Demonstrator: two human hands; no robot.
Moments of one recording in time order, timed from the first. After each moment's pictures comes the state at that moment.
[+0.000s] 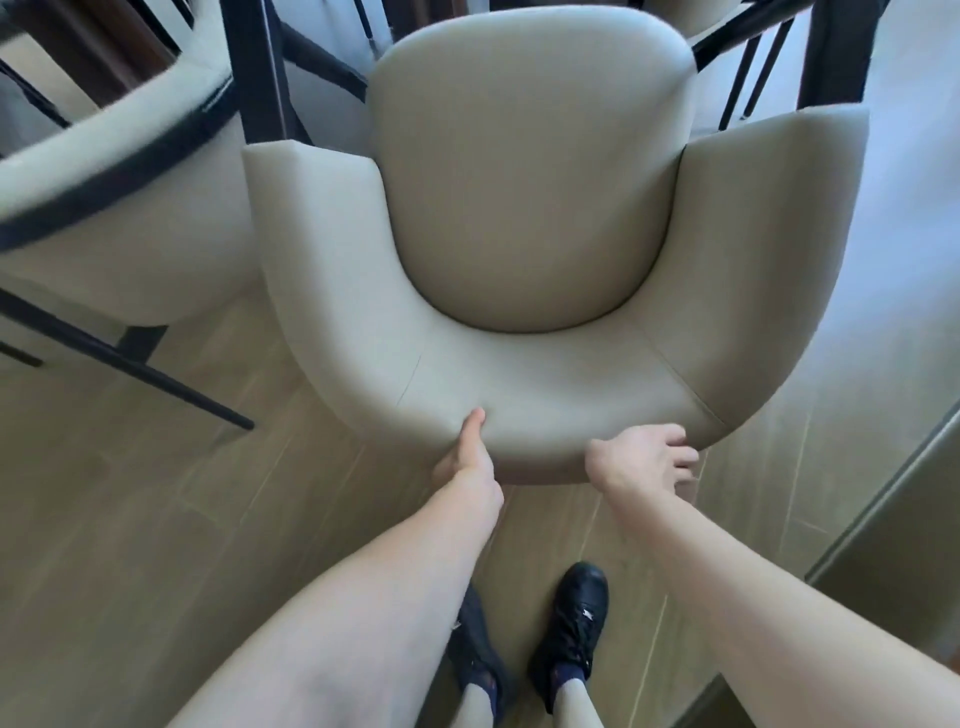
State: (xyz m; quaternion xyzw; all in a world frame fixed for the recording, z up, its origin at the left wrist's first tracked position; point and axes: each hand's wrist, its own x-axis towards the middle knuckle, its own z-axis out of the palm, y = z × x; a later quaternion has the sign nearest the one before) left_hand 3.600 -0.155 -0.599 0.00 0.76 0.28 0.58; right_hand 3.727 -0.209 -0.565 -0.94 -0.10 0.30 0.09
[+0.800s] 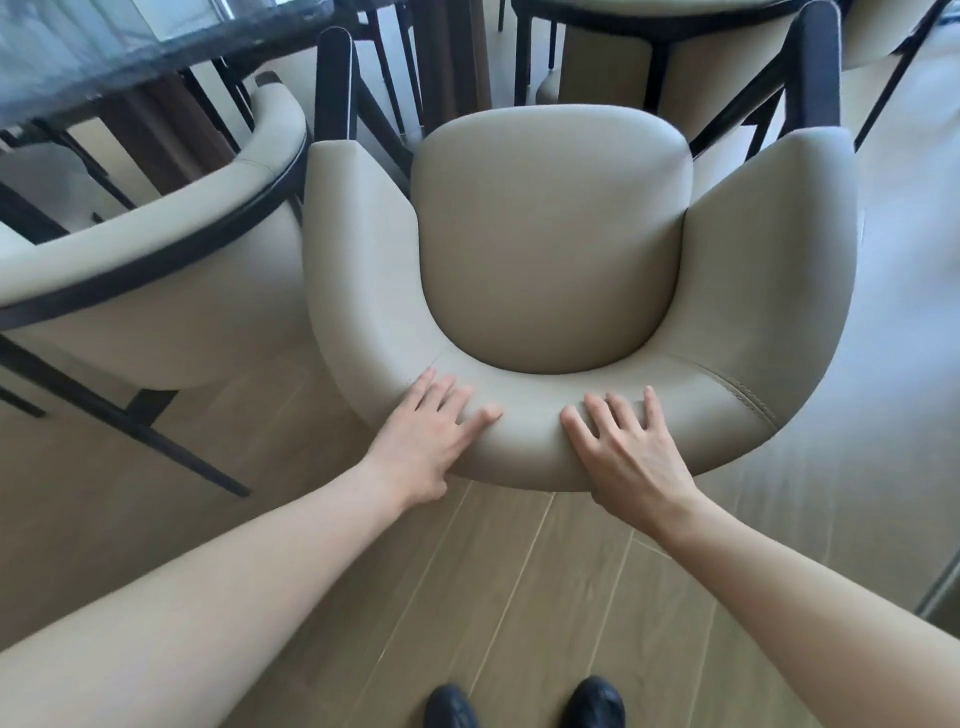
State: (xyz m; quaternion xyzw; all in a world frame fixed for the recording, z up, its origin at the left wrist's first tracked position) left_hand 3.547 -0.026 -0.524 0.93 0.31 -0.19 -0.10; right_hand 3.773 -0.131 -0.549 -0.67 -0.73 -0.05 -0.12
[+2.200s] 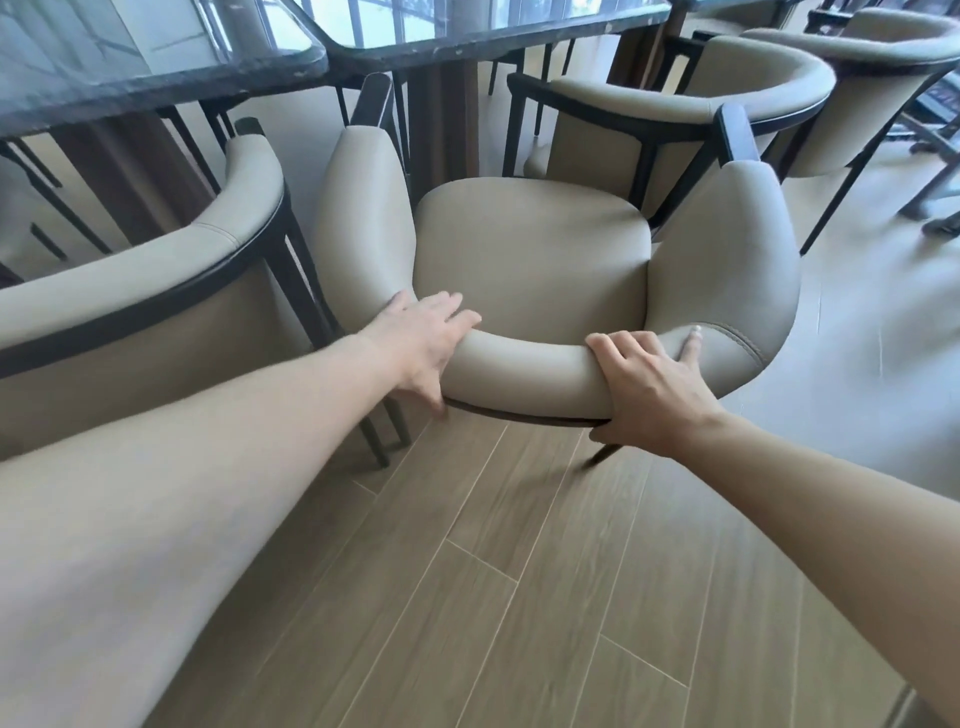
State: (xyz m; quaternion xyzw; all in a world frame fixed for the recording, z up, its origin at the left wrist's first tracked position) left_hand 3.627 0.163 -0.448 0.92 0.35 -0.19 -0.04; right_hand 3.857 0.031 -0.463 -0.73 -0.68 0.03 -0.09
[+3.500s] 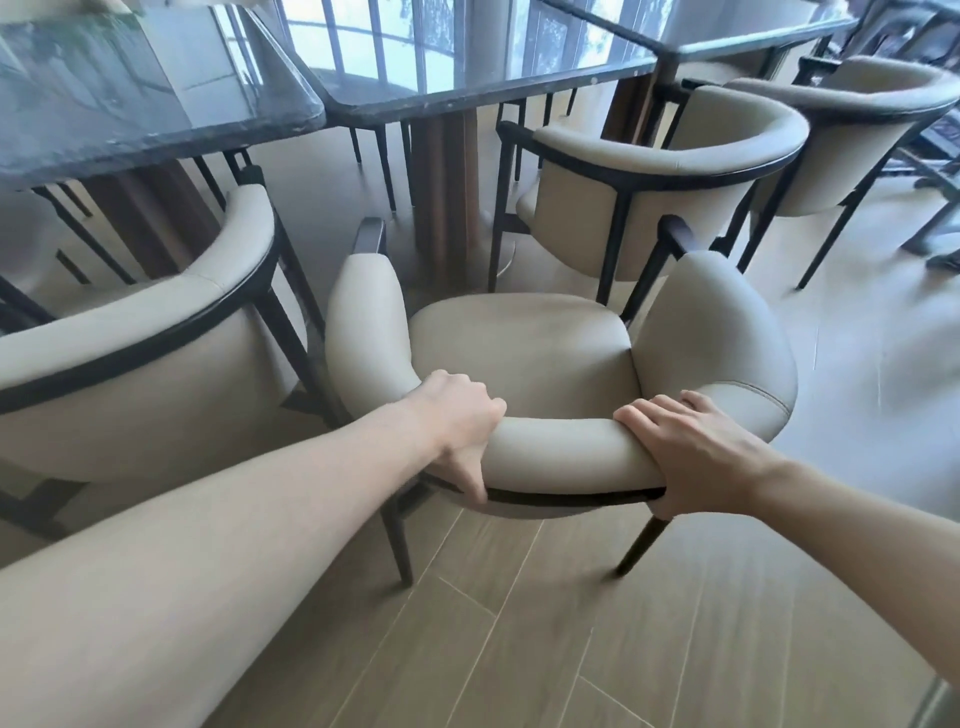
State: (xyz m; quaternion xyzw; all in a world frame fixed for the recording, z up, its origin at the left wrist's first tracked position) left_hand 3.703 0.102 -0.407 0.92 0.31 -0.22 -0.03; right_hand 3.945 -0.006 -0.421 -0.61 -0.77 0.03 -0.19
